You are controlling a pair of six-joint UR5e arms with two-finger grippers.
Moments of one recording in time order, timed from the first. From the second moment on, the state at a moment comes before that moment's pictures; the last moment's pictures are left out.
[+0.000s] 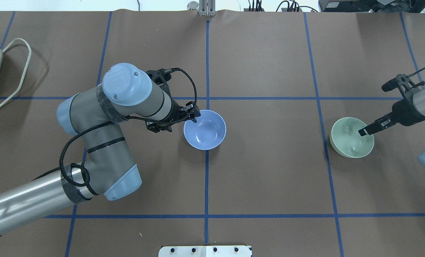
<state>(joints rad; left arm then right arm) -0.58 -2.22 -1.65 -1.85 -1.92 -1.54 1.00 -1.56 1.55 -0.81 2.40 0.44</state>
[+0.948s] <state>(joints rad) -0.62 -2.21 -1.67 -1.85 -1.98 -1.52 1.00 -1.56 1.55 -0.81 2.40 0.44</state>
